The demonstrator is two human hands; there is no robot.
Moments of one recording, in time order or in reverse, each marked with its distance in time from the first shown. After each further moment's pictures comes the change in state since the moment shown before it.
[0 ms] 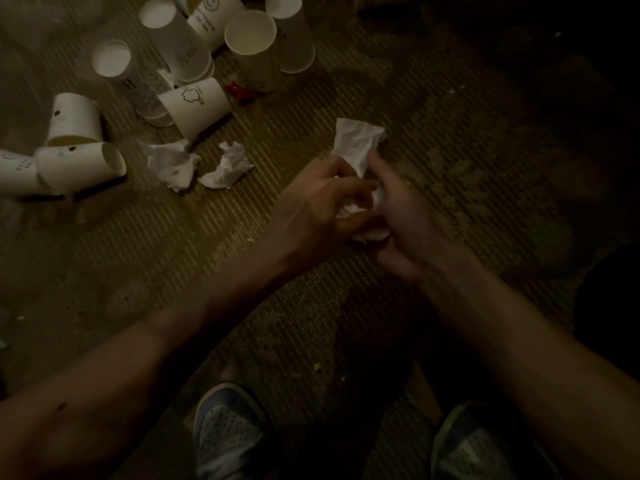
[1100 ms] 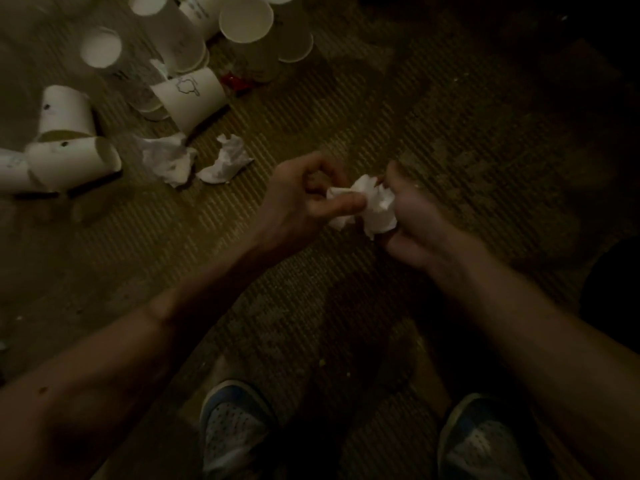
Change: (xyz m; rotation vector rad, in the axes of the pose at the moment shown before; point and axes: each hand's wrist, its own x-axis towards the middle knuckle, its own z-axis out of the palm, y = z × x) left_hand -0.002 -0.021 -0.004 -0.586 0.021 -0.305; right_hand 0.005 -0.004 -0.006 0.040 0.079 0.096
